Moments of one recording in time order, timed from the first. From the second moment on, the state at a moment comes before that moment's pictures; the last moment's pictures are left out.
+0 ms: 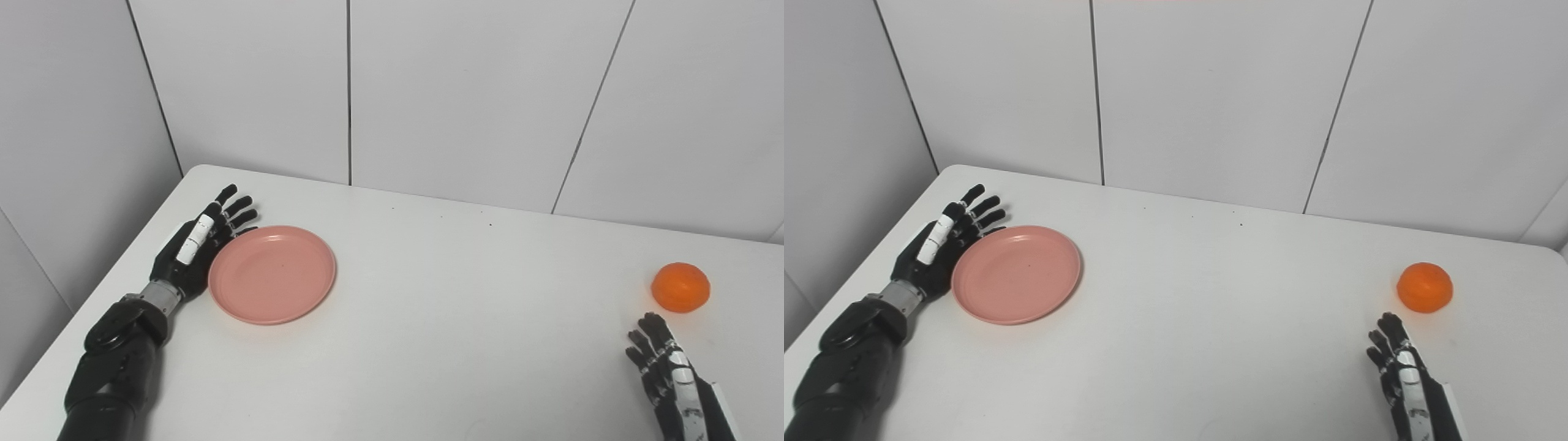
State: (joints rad) left arm -0.46 0.44 0.29 0.73 -0.47 -0.14 -0.56; right arm 0.04 -0.16 -0.12 0.01 0.29 -0.09 0.22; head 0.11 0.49
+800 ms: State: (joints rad) left arm -0.43 0.28 0.23 0.55 -0.41 -0.07 -0.41; right arm 0.05 -0.16 -0.11 0.00 0.28 -0.09 0.22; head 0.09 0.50
